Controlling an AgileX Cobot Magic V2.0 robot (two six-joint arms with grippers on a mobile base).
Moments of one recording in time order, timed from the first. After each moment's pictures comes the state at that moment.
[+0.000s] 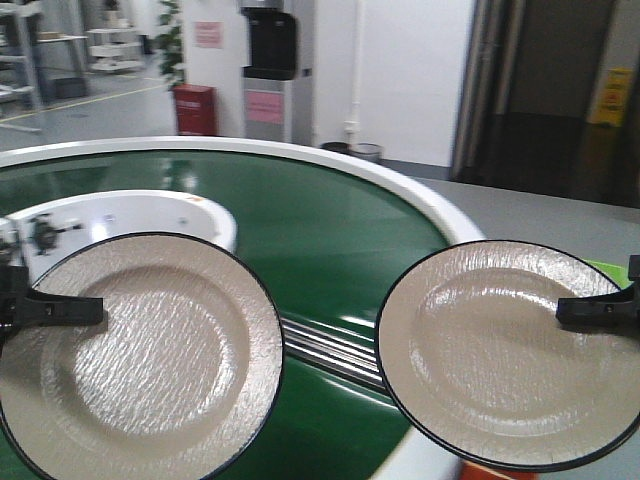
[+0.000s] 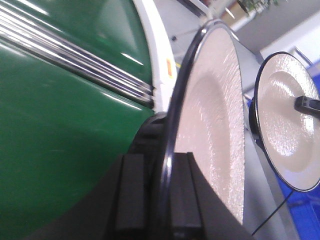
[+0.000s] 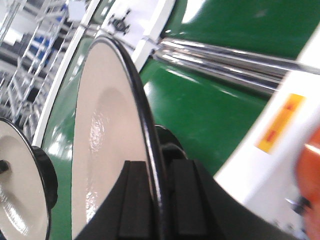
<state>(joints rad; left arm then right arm) 0.26 1.46 -1.17 -1.26 1.13 0.78 -0.39 1.50 -1.16 1.27 1.15 -0.71</state>
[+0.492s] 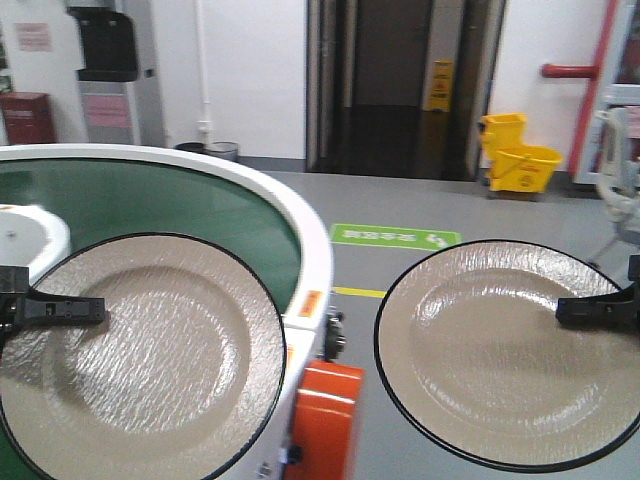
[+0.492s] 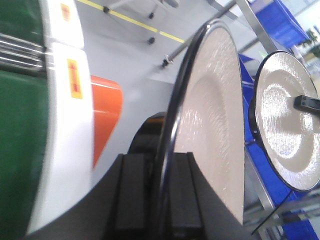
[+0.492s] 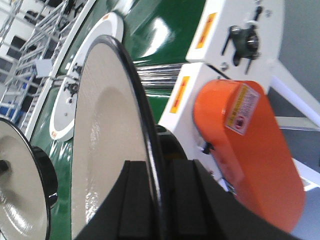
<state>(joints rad) 0.26 1.46 -1.17 -1.26 1.13 0.78 -0.39 1.50 -1.16 1.27 1.15 -0.71</state>
